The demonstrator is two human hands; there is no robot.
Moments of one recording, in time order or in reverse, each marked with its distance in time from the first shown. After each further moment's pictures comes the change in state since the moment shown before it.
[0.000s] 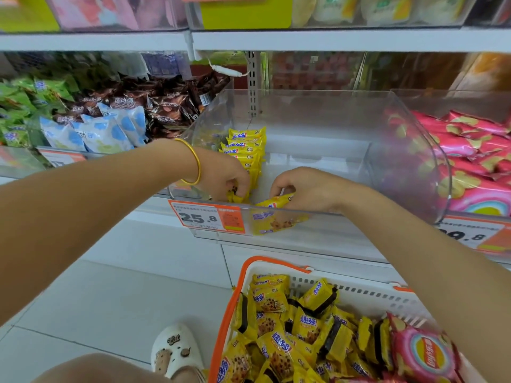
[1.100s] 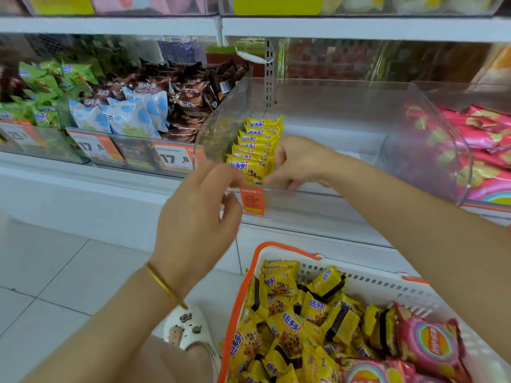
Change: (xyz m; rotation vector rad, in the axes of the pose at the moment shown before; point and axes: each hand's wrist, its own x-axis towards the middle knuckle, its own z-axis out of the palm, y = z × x) left_hand -0.112 0.084 0.085 -0.431 1.112 -0.172; right_hand 0.016 -0.046 0.001 0.270 0.084 0.124
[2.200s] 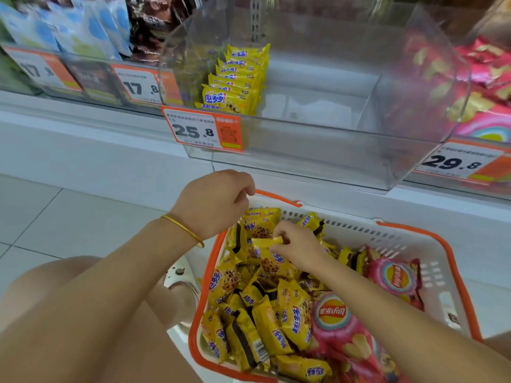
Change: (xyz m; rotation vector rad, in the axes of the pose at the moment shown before) left_hand -0.040 -0.010 0.067 0.077 -0.629 -0.096; right_hand -0.091 0.168 0.159 -0.052 -0.061 0.145
